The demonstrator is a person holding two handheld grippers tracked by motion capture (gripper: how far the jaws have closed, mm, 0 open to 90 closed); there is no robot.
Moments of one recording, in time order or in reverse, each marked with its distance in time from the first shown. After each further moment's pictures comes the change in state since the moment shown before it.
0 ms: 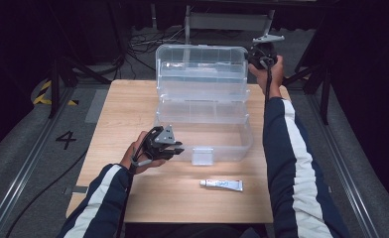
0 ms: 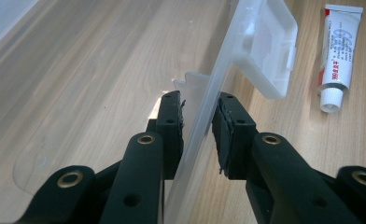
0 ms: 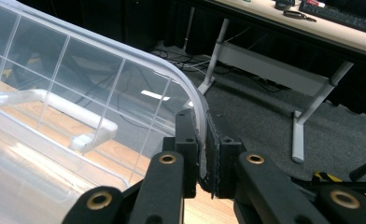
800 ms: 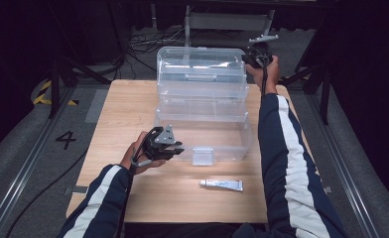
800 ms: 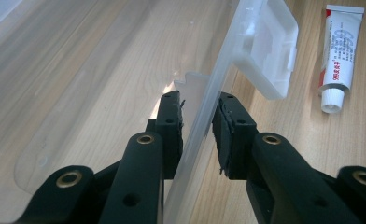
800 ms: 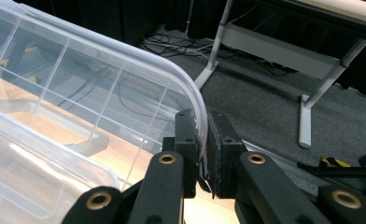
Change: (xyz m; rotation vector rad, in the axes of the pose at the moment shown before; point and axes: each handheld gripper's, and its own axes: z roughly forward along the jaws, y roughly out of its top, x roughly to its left) left arm -0.001 -0.001 0.000 -0.003 0.006 -0.002; right arm -0.007 -0.005 0.031 0.072 0.018 0.022
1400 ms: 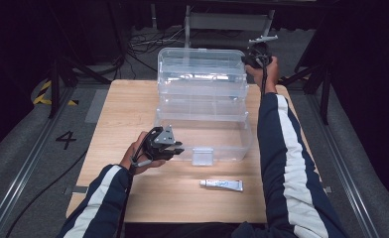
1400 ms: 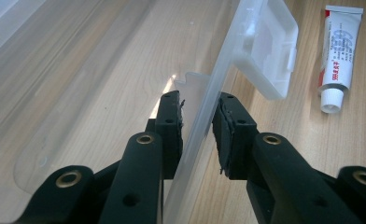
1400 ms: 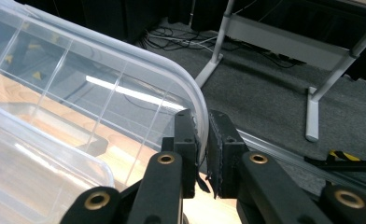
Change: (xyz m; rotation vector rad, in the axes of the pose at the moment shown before) left arm 0.000 -0.001 0.000 -0.003 0.001 0.001; right arm -0.004 -0.003 0.009 0.022 0.016 0.019
